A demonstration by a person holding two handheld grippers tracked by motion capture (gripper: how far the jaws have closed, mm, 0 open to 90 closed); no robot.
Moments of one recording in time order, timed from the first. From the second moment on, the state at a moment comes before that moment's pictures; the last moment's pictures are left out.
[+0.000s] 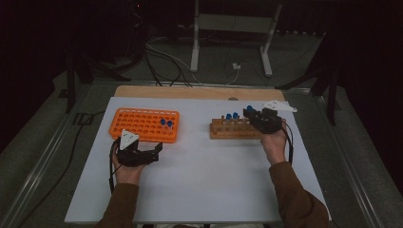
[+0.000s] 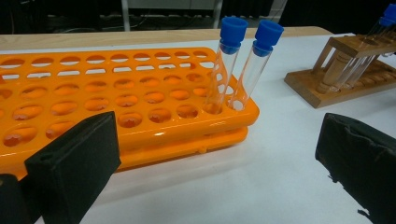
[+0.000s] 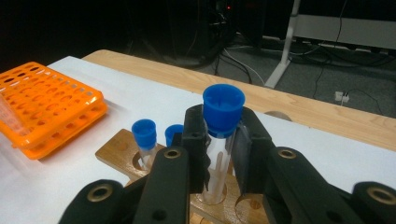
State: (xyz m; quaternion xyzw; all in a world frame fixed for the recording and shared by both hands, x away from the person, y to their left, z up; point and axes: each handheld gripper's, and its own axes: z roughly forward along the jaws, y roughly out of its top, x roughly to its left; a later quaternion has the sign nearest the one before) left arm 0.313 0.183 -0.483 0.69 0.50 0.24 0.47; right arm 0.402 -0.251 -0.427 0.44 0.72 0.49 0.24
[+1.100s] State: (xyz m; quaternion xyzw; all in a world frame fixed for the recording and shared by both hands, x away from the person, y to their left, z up) left arm 0.312 0.180 -0.480 0.69 0.49 0.25 0.47; right arm 0.384 -0.243 -0.405 0.40 0.72 0.51 0.24
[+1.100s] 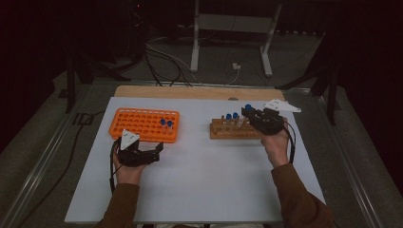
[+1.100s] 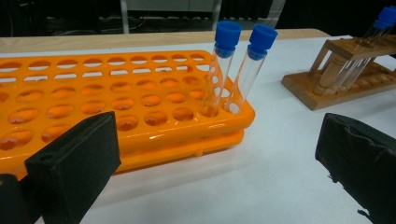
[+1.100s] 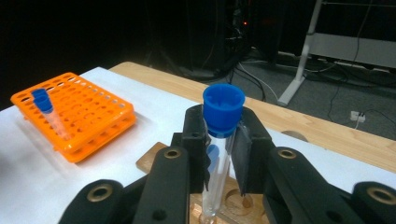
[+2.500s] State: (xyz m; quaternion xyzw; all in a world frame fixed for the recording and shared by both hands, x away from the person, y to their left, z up) left arm 0.325 0.081 -0.440 0.74 0.37 0.23 0.51; right arm 0.367 -0.185 -0.412 0.34 0.77 0.51 0.18
